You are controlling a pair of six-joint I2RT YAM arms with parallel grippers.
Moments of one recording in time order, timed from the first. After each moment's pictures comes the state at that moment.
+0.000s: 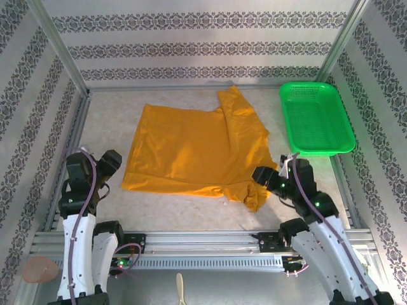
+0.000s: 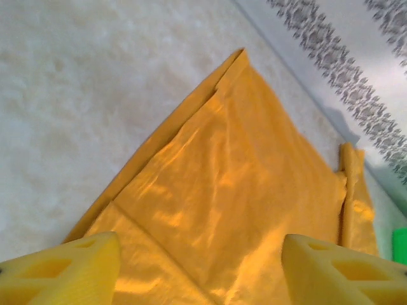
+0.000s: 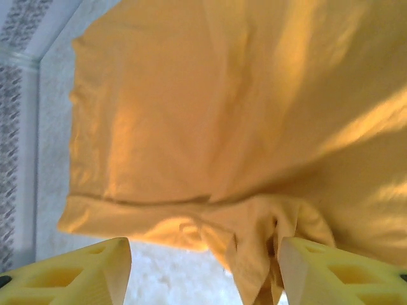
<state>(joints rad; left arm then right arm) 0.22 0.62 0.72 -0.71 0.17 -0.69 0.23 0.59 0.61 -0.75 -0.29 0.77</state>
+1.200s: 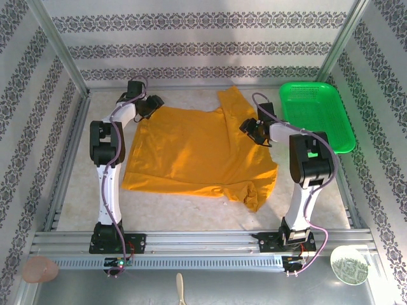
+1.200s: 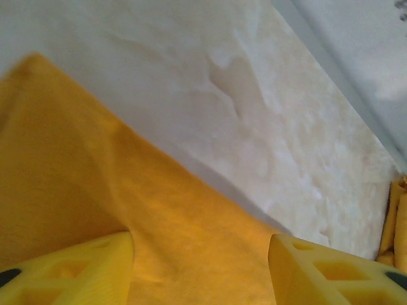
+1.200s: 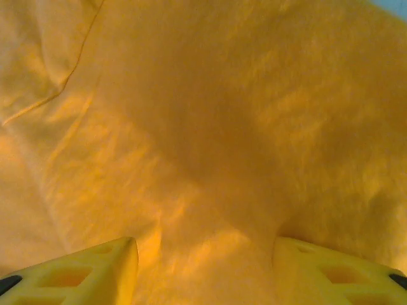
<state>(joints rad) 0.02 2.44 1.97 -0.39 0.36 -0.74 0.12 1.97 1.23 -0.24 -0.19 0.81</state>
